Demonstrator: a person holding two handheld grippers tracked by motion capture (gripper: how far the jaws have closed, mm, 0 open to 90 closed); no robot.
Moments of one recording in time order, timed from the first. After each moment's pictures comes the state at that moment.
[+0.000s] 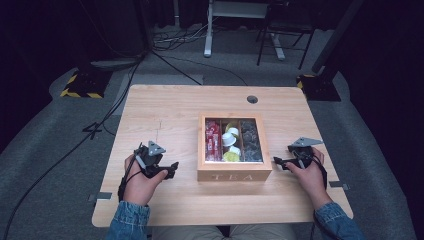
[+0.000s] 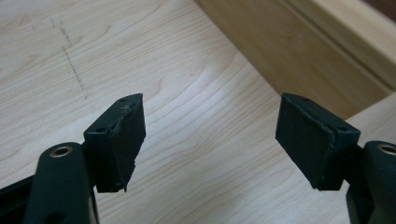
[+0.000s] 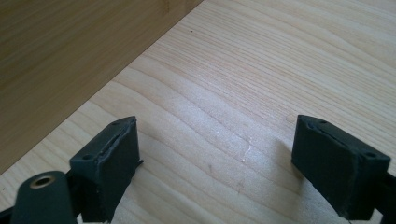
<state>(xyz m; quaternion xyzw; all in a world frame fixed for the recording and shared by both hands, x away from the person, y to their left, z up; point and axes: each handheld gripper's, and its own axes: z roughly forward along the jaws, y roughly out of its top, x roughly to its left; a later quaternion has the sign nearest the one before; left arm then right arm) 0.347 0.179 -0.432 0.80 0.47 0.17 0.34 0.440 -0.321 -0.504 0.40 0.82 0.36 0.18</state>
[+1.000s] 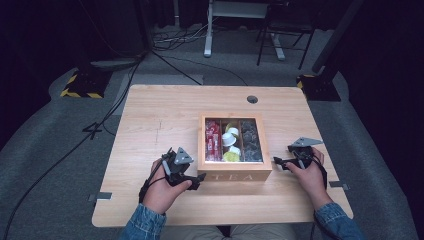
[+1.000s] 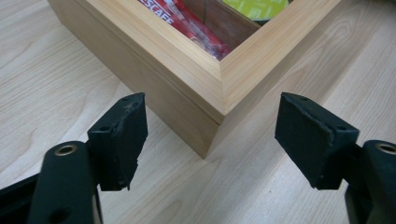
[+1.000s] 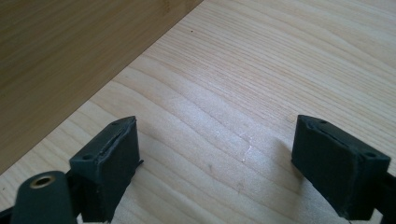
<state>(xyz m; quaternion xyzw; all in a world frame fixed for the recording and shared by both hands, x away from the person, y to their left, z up) 0.334 0.115 -0.430 0.84 0.37 0.11 0.37 0.440 -0.321 -0.504 0.40 0.82 0.36 0.18</state>
